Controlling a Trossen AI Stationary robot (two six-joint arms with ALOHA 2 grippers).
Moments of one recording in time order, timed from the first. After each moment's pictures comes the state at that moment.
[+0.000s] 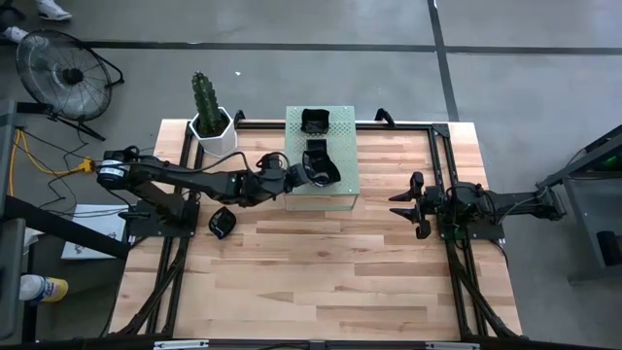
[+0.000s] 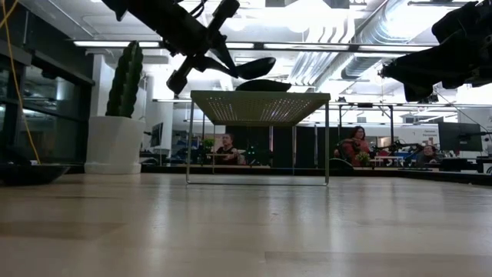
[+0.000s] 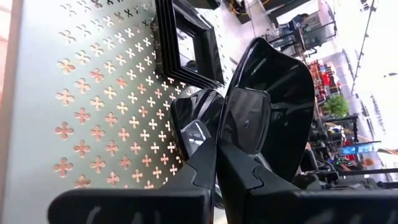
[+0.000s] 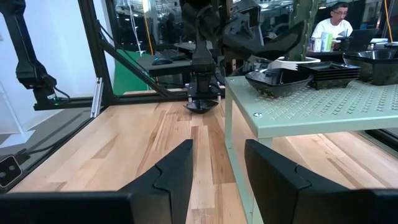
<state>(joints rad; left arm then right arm) -0.03 1.44 0.92 0.10 -0.63 -1.42 0.05 0.05 0.01 0.04 0.05 0.08</state>
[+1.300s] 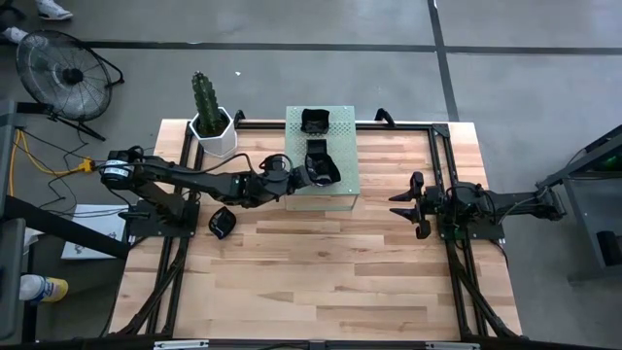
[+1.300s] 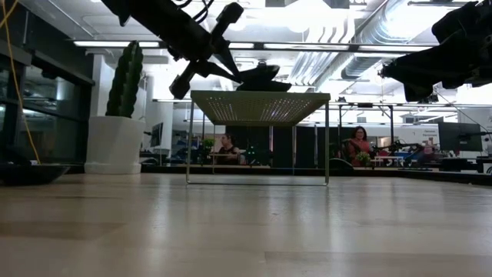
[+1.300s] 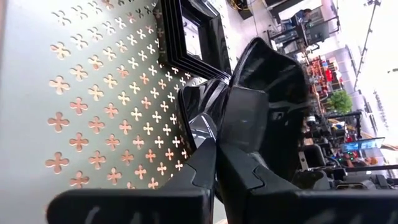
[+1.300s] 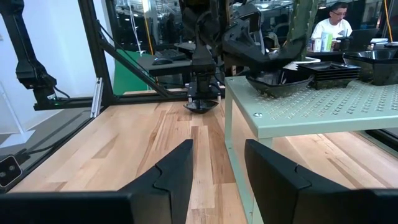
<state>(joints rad) -0.03 1.48 0.92 0.13 -0.61 -1.42 0.05 0.05 0.01 0.04 0.05 0.08</state>
